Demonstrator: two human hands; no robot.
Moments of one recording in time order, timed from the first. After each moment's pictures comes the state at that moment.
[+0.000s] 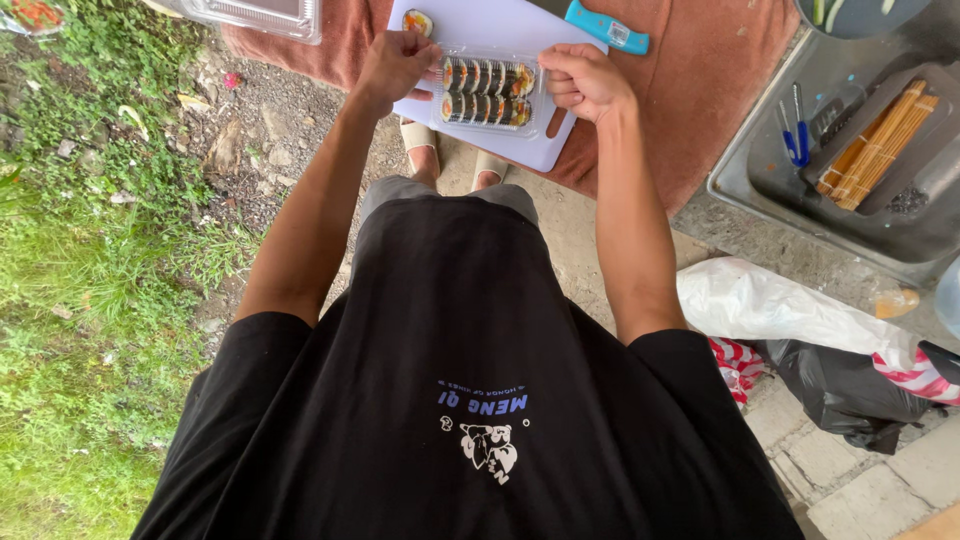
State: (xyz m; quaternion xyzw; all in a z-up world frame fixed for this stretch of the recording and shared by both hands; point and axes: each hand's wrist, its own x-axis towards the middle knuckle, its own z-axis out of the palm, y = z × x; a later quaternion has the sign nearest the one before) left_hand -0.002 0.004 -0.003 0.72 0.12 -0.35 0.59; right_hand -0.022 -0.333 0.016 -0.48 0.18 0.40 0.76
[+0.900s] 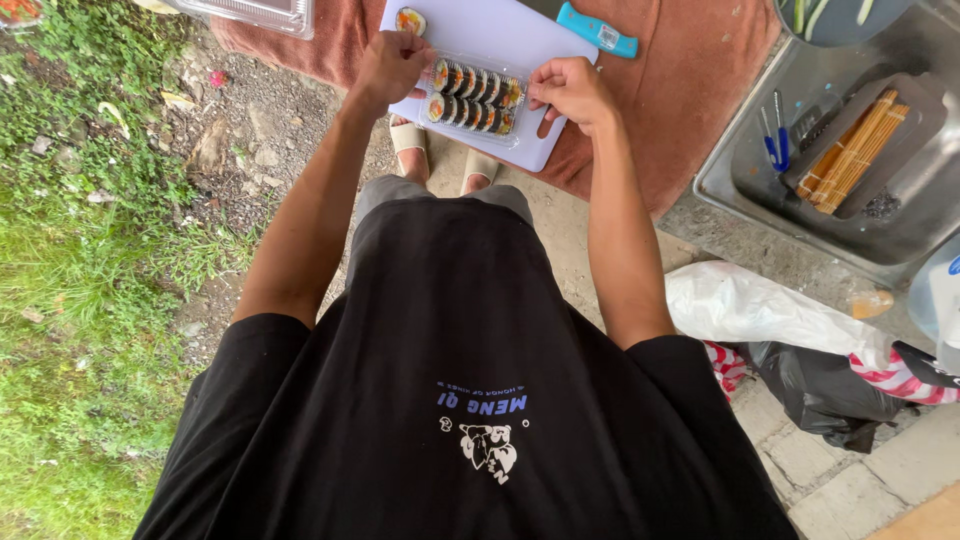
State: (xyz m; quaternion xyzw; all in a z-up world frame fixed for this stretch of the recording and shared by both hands) left_hand -0.008 -0.002 -0.005 0.75 0.09 -0.33 0.57; right_hand -0.042 -0.327 0.015 -0.74 0.12 0.35 0.57
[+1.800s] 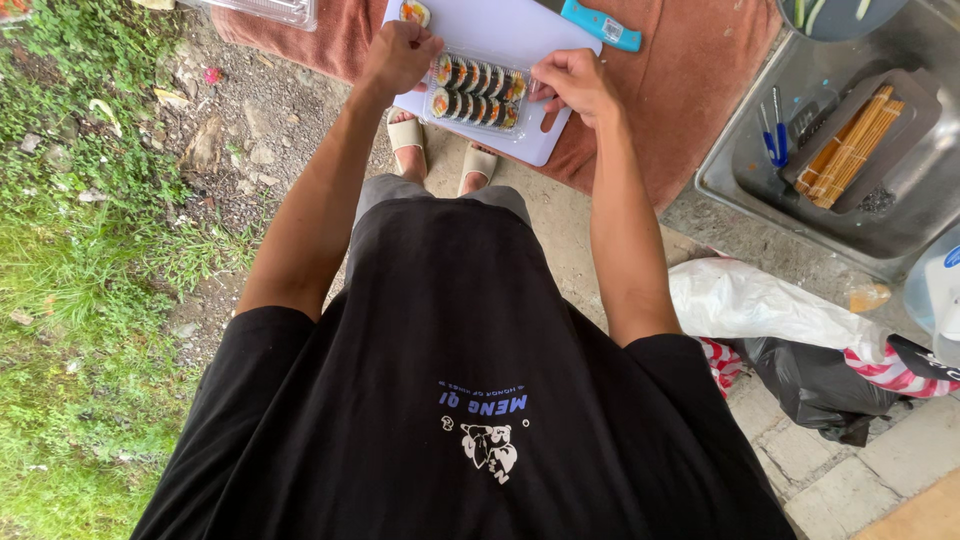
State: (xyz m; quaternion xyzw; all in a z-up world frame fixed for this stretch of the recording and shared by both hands) left_hand -0.005 -0.002 -0.010 0.79 0.08 -0.31 0.52; right_hand -0.040 -0.322 0.017 -0.74 0.13 0.34 0.57
